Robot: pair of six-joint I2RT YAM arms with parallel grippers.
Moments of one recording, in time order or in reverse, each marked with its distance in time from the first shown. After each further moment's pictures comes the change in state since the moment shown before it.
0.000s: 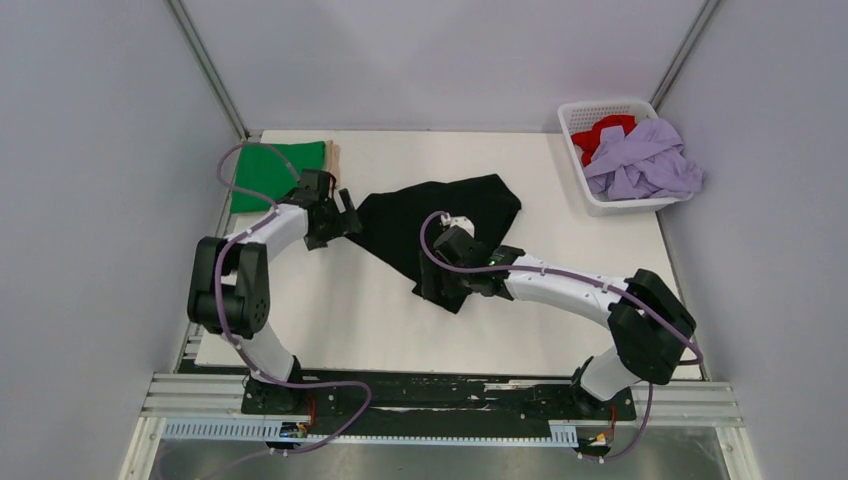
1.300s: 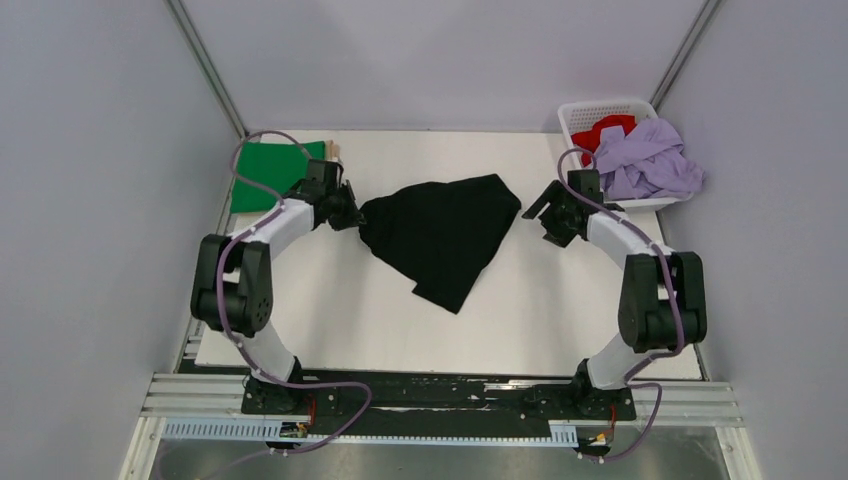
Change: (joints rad) left arm -0.041 0.156 0.133 0.085 0.187 0.016; right arm -0.847 0.024 -0.040 0.119 -0.229 0.140
